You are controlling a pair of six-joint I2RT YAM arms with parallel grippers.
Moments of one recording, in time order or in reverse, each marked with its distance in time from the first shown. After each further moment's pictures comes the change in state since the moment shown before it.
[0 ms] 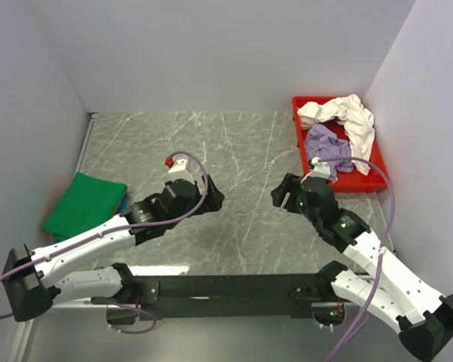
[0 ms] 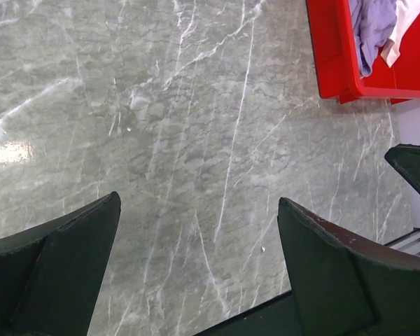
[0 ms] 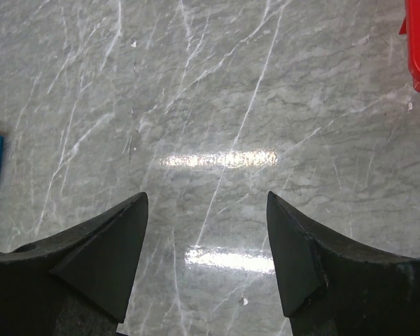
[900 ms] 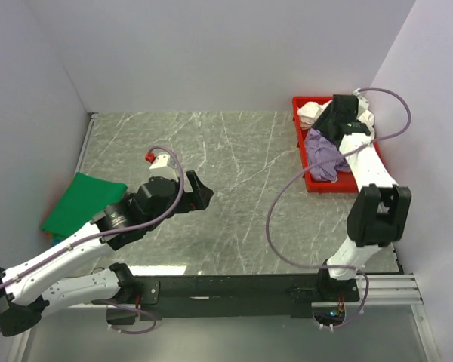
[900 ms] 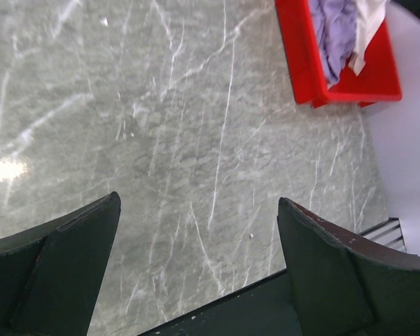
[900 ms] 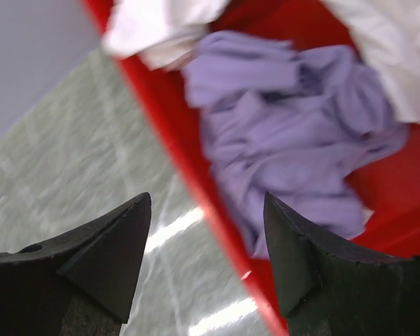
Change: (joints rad) left arm 0.010 -0.147 0.090 -0.176 0.014 0.037; right arm -0.584 0.864 0.743 0.012 -0.030 -0.085
